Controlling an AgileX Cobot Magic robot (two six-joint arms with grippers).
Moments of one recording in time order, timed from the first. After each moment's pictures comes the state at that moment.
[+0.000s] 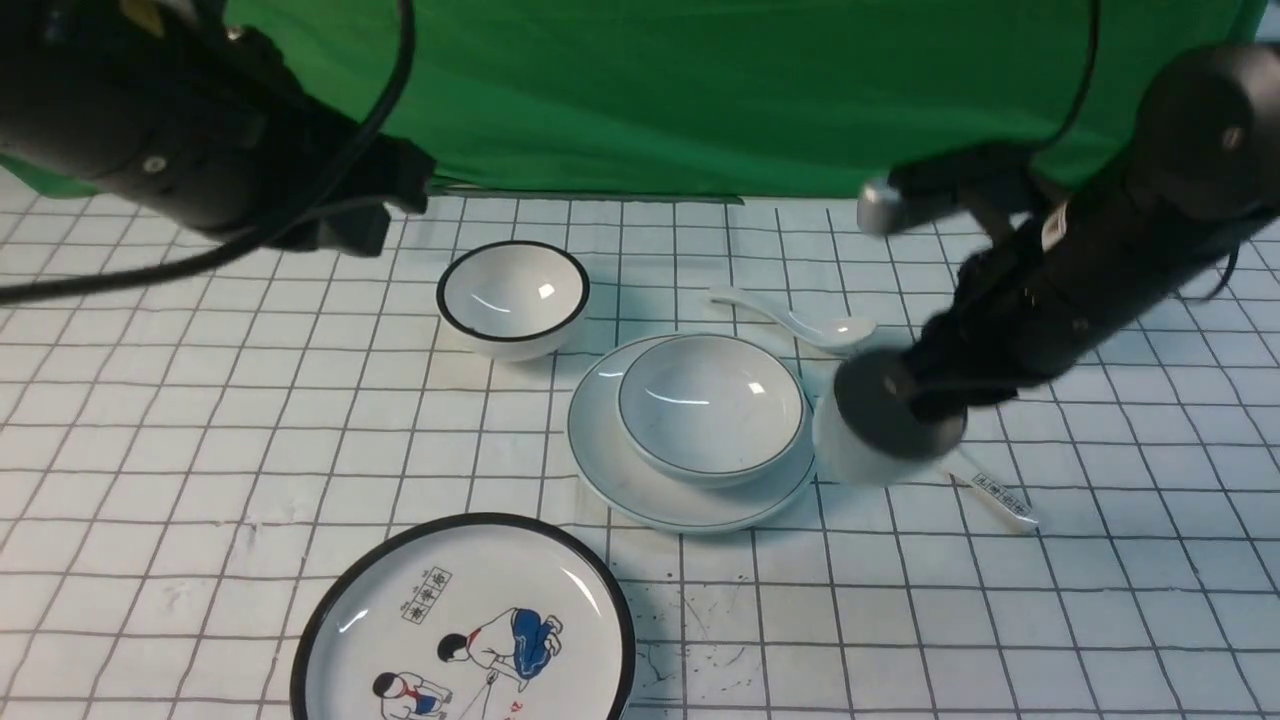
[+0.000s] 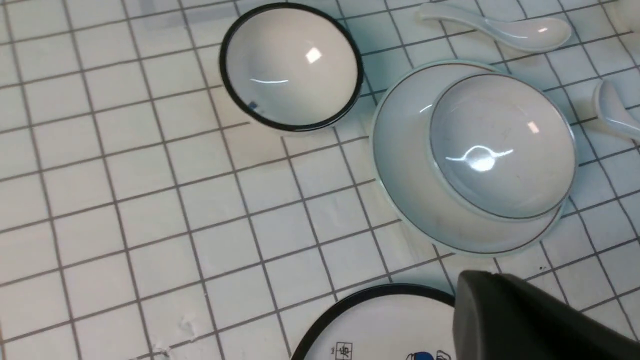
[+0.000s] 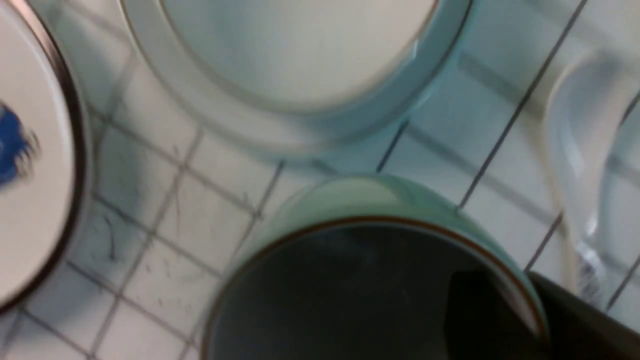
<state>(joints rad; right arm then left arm) 0.39 1.65 -1.41 0.15 0.84 -0.17 -0.33 1.29 -1.28 -0.09 0.92 -0.04</state>
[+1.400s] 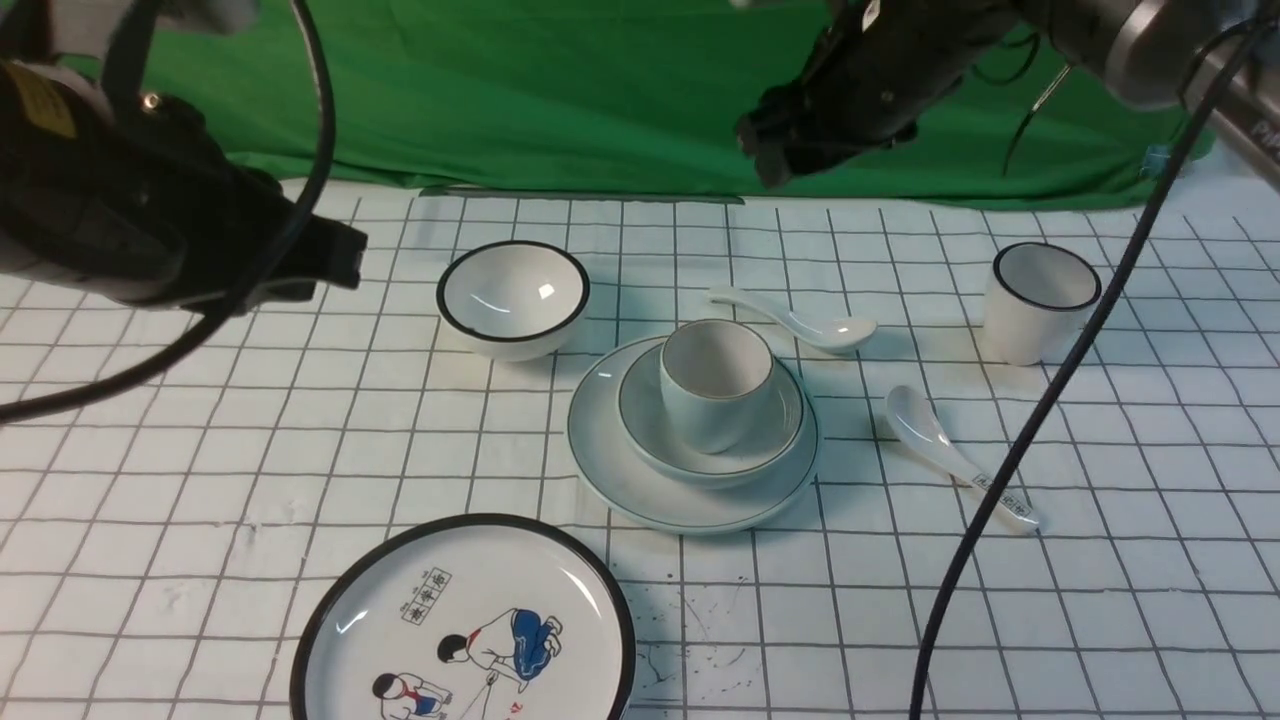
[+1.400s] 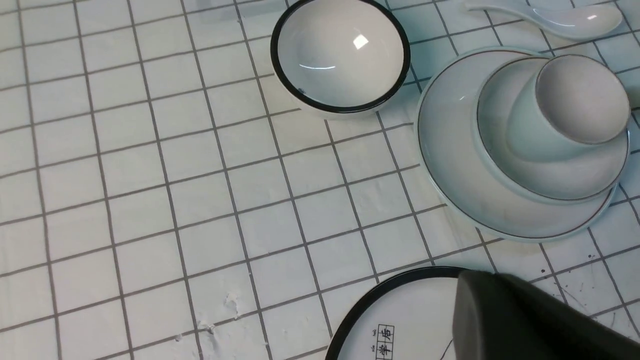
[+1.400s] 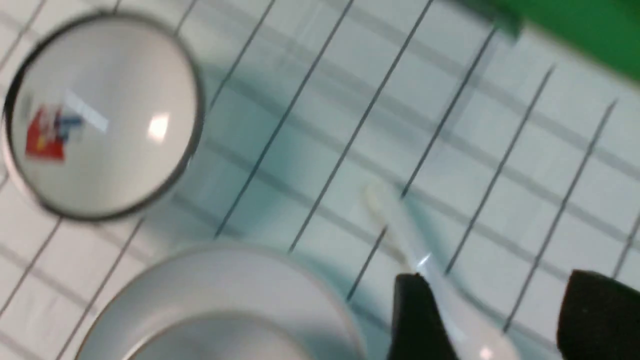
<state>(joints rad) 0.38 2.18 -2.21 0.06 0.87 -0.10 -0.33 1.20 -1.16 -0.02 0.86 -0.06</state>
